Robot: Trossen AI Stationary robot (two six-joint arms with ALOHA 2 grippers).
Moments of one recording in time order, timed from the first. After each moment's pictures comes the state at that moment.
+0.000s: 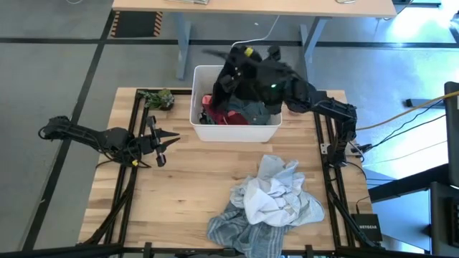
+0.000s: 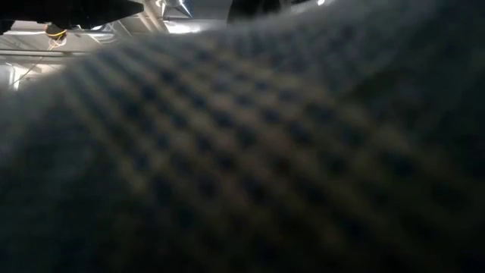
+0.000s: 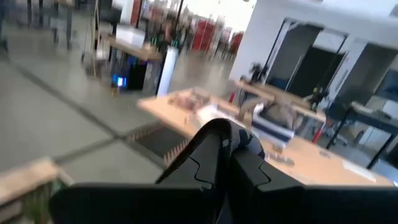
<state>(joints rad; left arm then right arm) -0.25 0.43 0.26 0.30 -0.48 0.65 -0.04 1.87 2.36 -0.52 1.01 -0.23</state>
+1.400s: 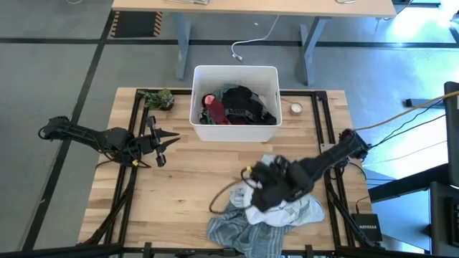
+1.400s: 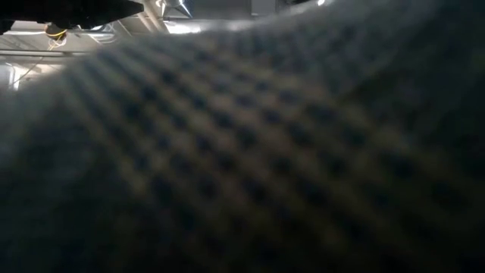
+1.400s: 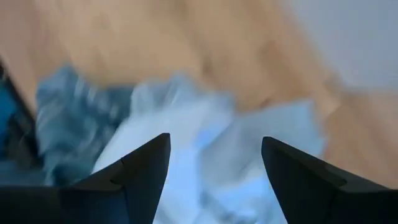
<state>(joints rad) -0.25 0.43 0.26 0.30 -0.48 0.65 0.53 1.87 2.03 -1.53 0.34 1.04</state>
